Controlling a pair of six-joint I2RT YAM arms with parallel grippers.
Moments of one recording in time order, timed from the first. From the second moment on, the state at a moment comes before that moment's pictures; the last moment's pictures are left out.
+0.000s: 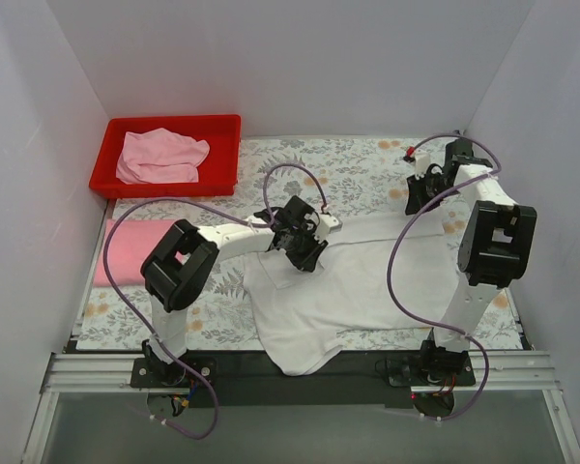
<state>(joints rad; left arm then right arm) -0.75 1.95 1.27 -0.33 0.37 0.13 -0.11 1.92 1.50 -0.78 -0.58 -0.60</state>
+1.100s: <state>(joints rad) -0.37 1.97 1.34 -0.46 0.26 0.16 -0.16 2.09 1.55 -0.79 -0.40 -0.67</state>
